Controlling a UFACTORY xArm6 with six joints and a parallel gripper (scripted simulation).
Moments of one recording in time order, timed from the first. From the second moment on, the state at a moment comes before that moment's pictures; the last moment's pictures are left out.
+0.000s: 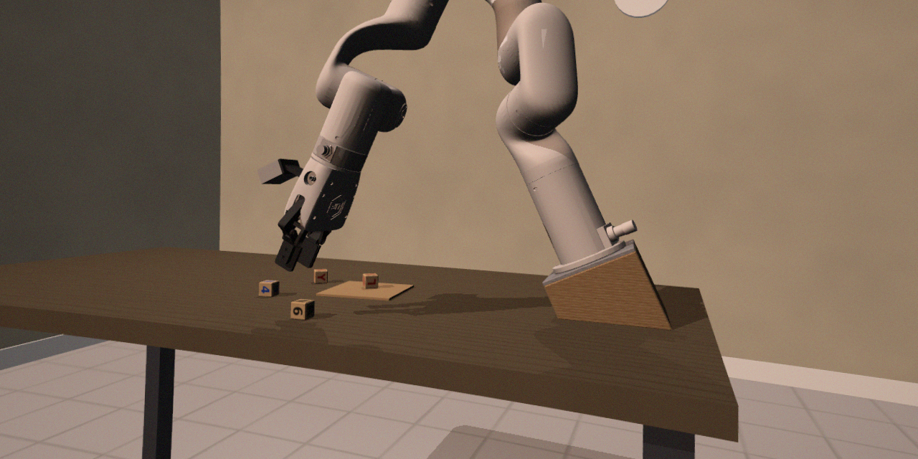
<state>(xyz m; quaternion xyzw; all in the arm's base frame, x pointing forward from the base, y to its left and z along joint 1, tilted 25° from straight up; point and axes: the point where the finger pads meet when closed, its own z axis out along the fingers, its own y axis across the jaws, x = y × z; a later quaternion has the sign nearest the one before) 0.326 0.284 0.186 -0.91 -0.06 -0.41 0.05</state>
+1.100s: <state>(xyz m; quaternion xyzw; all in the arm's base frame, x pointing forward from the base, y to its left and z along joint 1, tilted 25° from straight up) 0.322 0.282 0.199 -0.97 -0.07 -0.22 0.03</state>
